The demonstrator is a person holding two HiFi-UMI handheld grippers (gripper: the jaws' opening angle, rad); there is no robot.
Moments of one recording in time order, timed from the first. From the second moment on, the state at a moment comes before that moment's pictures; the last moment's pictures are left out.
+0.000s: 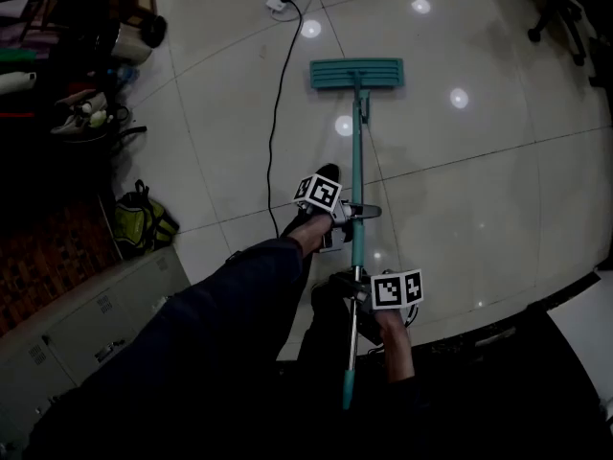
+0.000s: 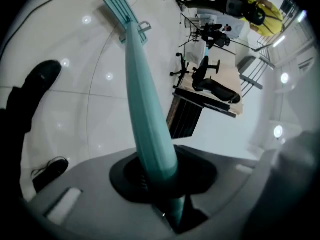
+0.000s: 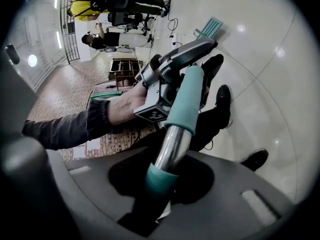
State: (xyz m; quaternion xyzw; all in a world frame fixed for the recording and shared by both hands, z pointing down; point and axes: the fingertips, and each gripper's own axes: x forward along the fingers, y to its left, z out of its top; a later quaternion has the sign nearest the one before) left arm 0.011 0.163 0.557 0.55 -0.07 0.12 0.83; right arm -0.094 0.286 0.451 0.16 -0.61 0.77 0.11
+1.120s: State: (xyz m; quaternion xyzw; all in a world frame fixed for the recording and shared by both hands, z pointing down) left arm 0.001 0.383 0.589 0.50 -0.07 0.16 0.85; right arm -0.104 0.489 0.464 0.15 -0.57 0.80 0.10
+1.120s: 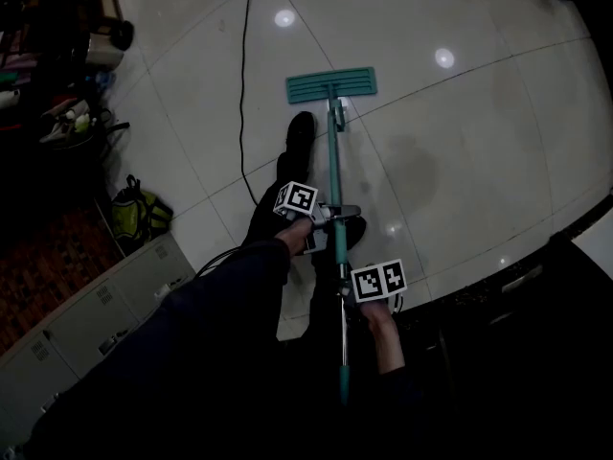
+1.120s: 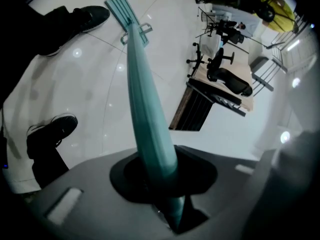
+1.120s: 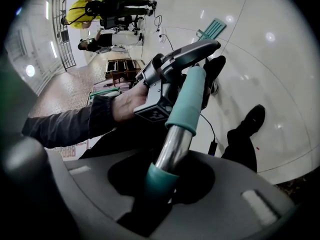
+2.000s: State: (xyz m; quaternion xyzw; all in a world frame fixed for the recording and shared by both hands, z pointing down) left arm 0.016 0.017 0.600 0.53 -0.05 0.15 0.84; right arm -0.100 0.126 0.488 0.19 -0.58 0.79 0.08
